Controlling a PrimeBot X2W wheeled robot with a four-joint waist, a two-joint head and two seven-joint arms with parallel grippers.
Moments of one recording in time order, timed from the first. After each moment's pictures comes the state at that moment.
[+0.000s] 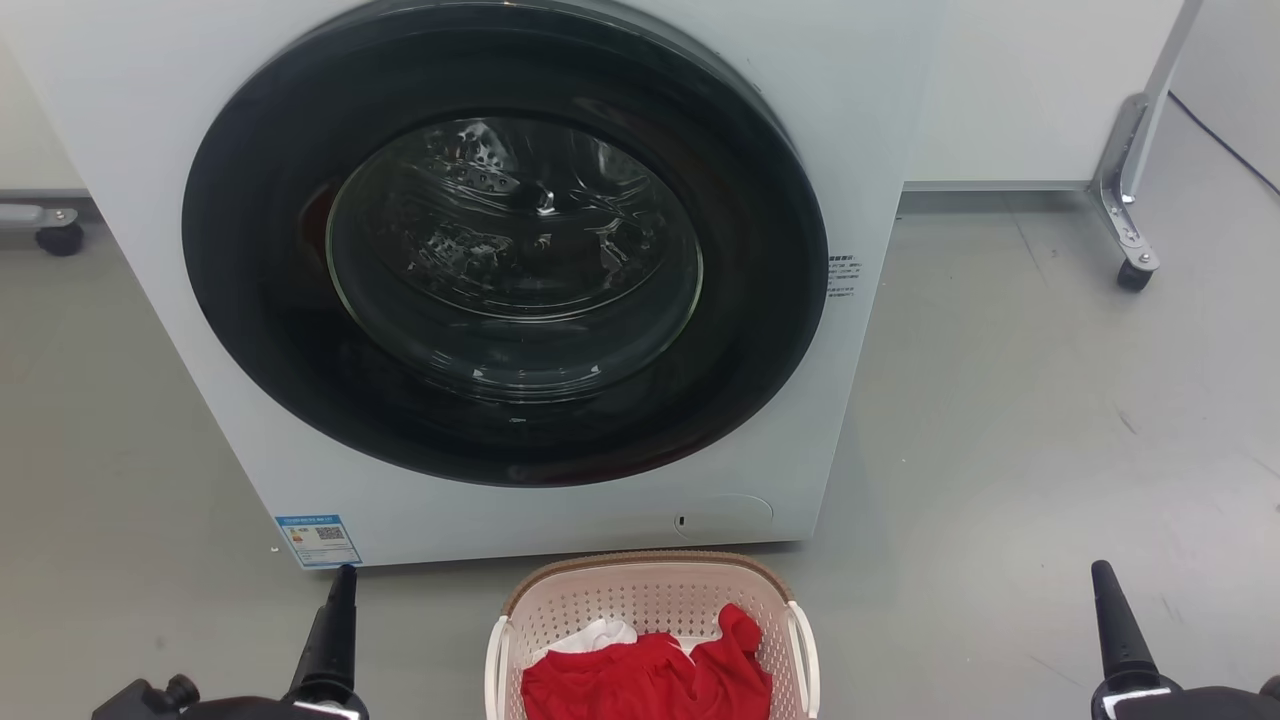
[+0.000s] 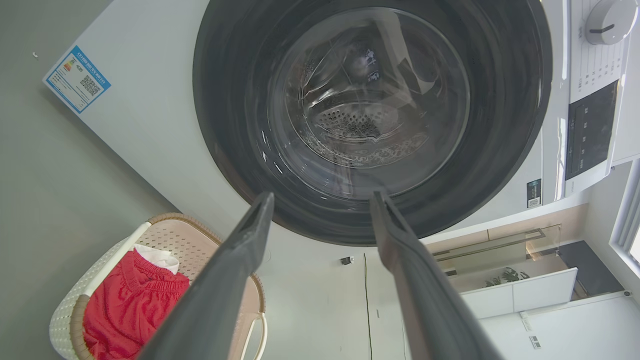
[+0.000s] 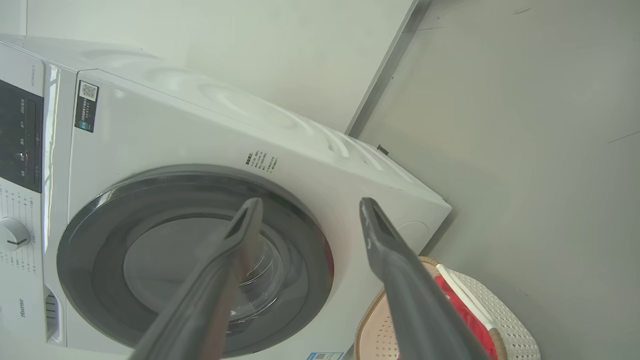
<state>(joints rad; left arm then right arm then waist) -0.10 0.08 -0.06 0.31 -1.28 -0.09 -0.03 -0.09 -0.10 -0.01 0.31 1.26 0.10 -0.02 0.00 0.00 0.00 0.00</state>
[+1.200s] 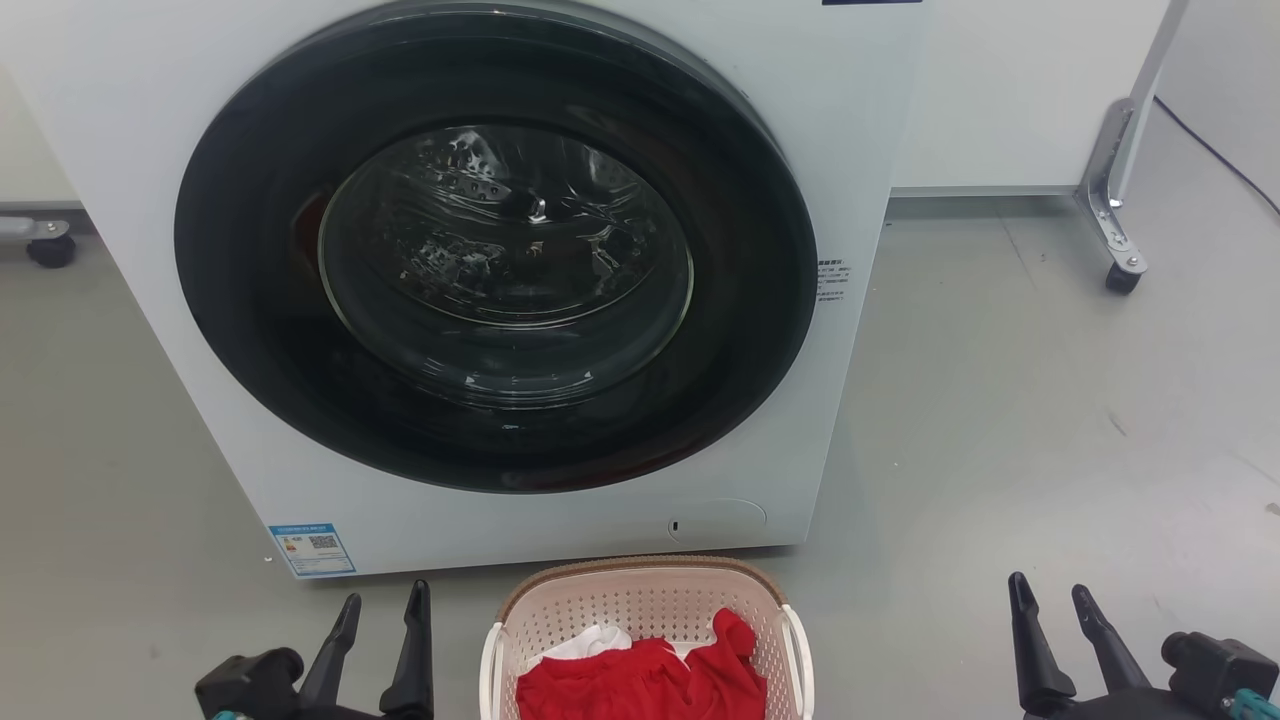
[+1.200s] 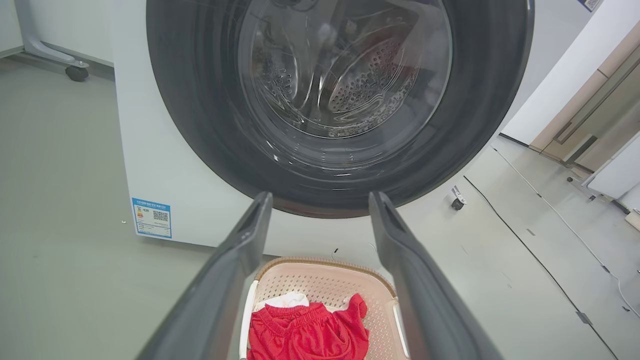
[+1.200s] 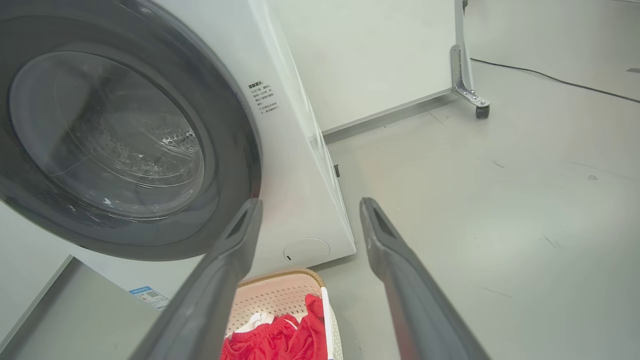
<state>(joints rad) -0.10 0.14 -0.25 0.30 -0.67 0.04 -0.16 -0.09 -0.21 0.21 0.31 0.63 -0.03 -0.16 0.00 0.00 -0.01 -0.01</state>
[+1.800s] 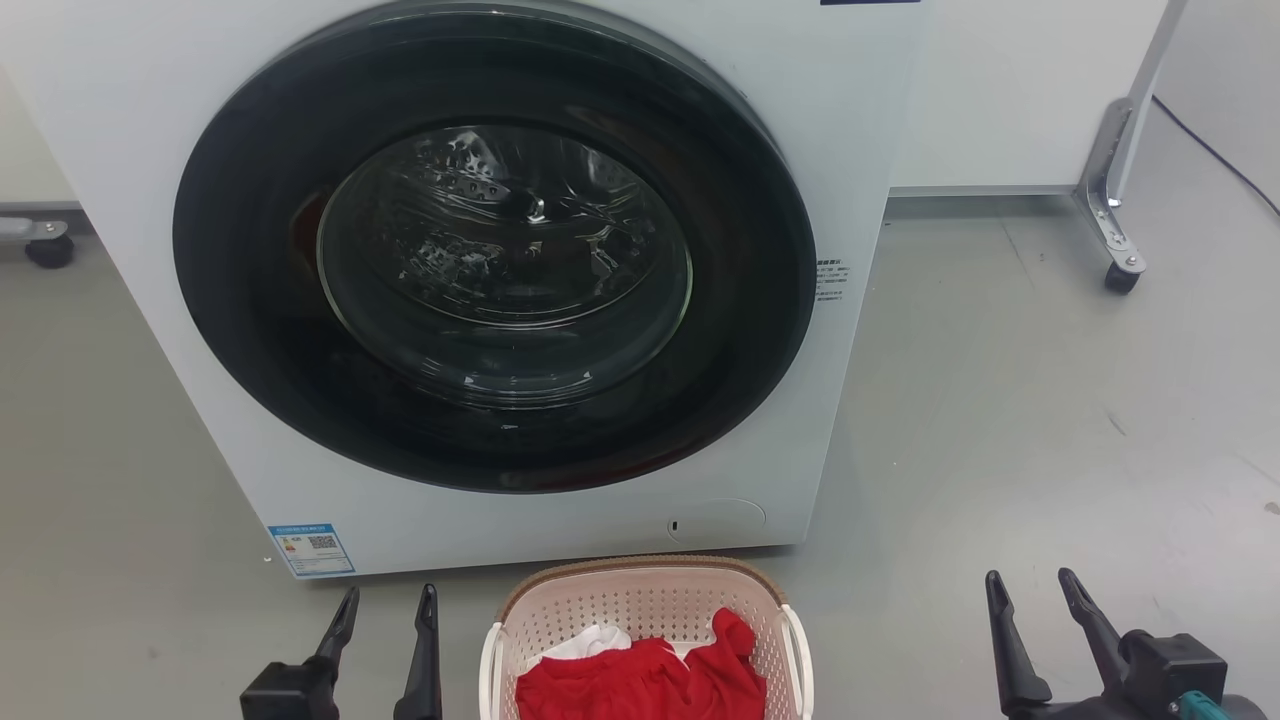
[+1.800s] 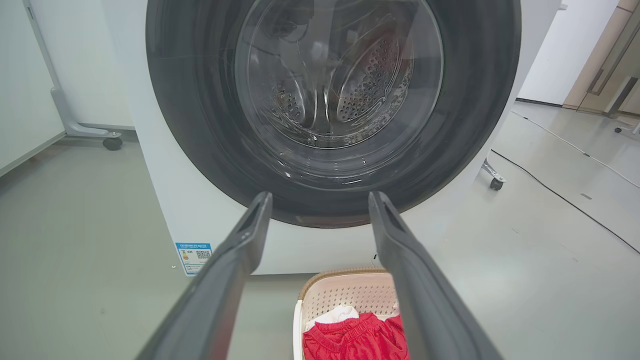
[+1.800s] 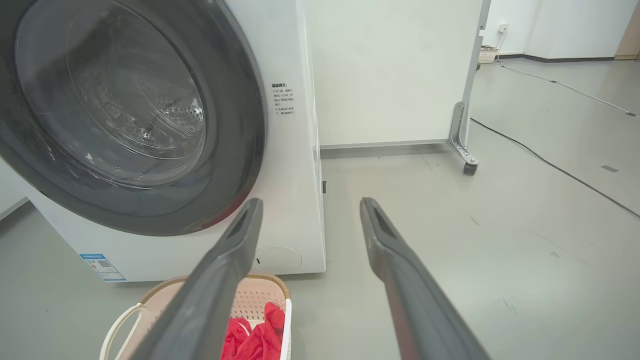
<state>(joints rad) -0.10 0.15 -0.27 0.32 -0.44 0.09 -0.22 -0.11 -0.23 0.27 0.32 0.39 -0.07 -0.22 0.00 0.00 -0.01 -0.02</state>
